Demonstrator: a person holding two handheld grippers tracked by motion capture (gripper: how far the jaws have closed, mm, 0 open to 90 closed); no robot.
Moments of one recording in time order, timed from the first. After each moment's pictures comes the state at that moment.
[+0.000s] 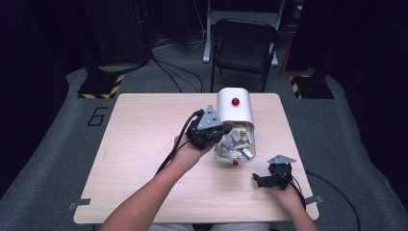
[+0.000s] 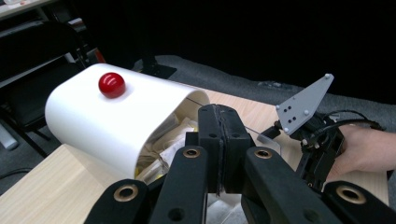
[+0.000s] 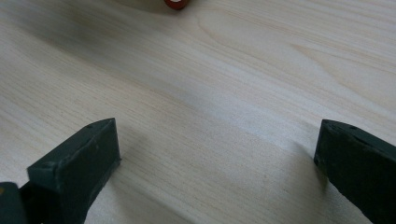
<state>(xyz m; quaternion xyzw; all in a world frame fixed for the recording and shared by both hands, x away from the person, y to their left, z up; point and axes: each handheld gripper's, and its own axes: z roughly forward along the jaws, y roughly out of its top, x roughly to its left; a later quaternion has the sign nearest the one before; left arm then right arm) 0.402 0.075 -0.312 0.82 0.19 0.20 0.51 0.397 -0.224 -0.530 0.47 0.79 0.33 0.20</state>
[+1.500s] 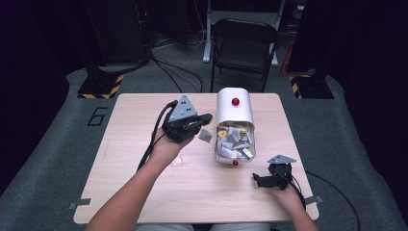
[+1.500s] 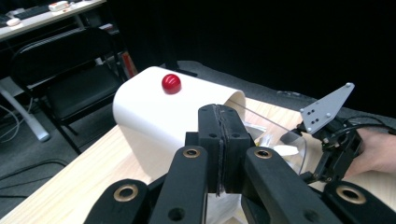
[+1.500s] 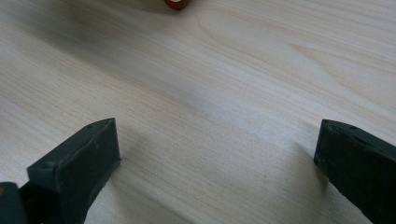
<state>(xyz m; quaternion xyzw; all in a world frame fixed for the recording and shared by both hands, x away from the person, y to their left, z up) 0.399 0.130 -0.285 0.80 0.22 0.23 0.51 0.397 -0.224 -0.530 0.47 0.79 0.34 0.20</state>
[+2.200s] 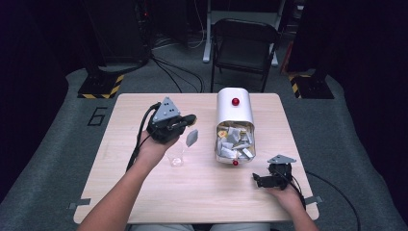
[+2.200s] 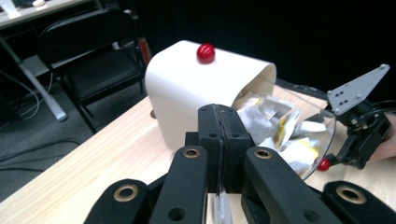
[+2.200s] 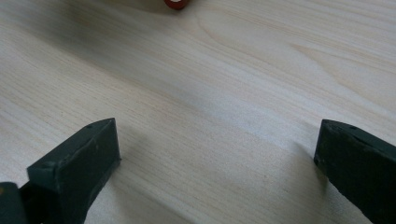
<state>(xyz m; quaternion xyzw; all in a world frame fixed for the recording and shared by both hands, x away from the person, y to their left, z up) 0.404 0.169 -0.299 0.80 0.25 0.24 0.49 0.397 -0.223 -0.530 0.47 0.79 0.34 0.20</state>
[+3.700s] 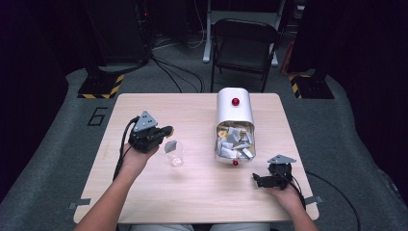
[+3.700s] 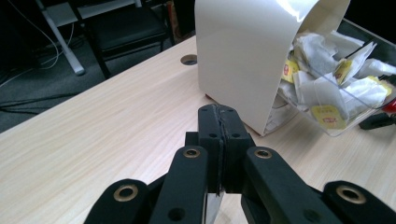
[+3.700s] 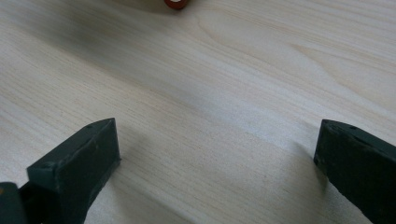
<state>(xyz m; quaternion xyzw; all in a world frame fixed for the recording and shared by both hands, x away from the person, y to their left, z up) 0.413 0.225 -0.362 0.79 0.33 0.23 0.46 0.397 -0.223 -0.530 0.47 0.79 0.33 0.20</state>
